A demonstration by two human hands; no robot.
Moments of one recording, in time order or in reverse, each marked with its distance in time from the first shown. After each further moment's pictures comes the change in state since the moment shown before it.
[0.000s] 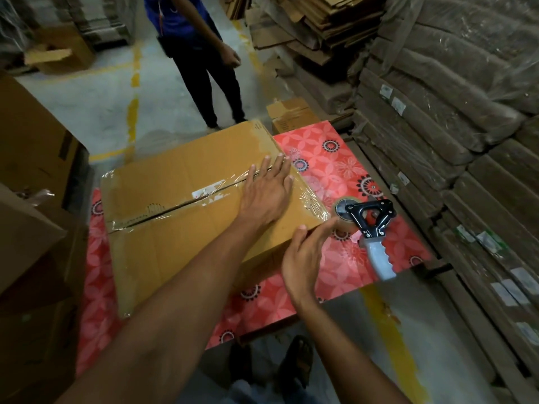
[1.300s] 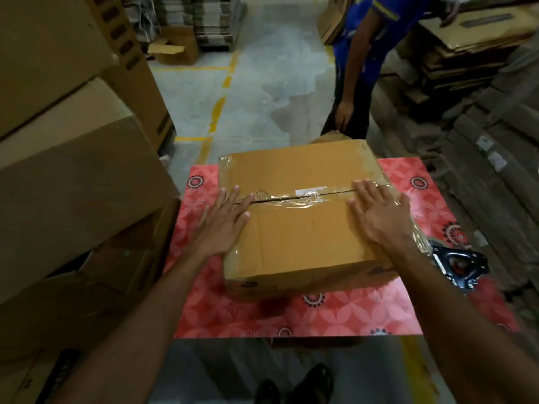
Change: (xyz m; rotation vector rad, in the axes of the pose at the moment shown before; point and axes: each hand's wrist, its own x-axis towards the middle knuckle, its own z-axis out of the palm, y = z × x) left_hand -0.202 -0.233 -0.054 -0.148 -0.006 -0.346; right_hand 0.098 -0.063 0.039 -1.052 -0.440 -0.641
